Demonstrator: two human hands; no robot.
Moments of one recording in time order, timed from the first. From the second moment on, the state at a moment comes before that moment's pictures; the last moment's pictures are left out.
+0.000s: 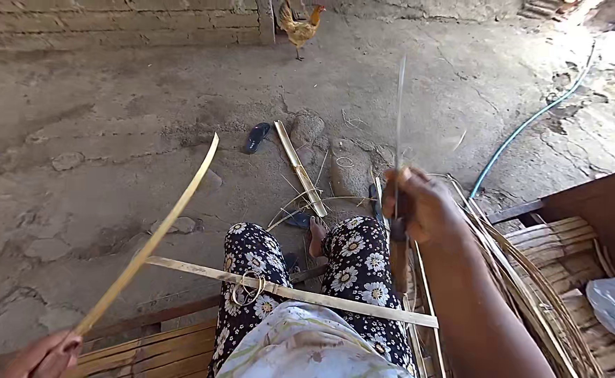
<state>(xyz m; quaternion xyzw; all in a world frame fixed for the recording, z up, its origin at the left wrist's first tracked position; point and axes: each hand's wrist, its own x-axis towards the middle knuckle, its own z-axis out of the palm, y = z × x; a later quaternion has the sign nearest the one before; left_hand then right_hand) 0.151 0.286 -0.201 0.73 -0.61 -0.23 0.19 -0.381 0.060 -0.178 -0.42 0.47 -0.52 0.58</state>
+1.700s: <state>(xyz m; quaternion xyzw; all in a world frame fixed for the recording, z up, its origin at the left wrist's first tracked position) -0.064 0.119 -0.151 0.38 -0.52 -0.24 0.73 -0.247 0.105 -0.190 -0.85 0.35 -0.34 0.19</state>
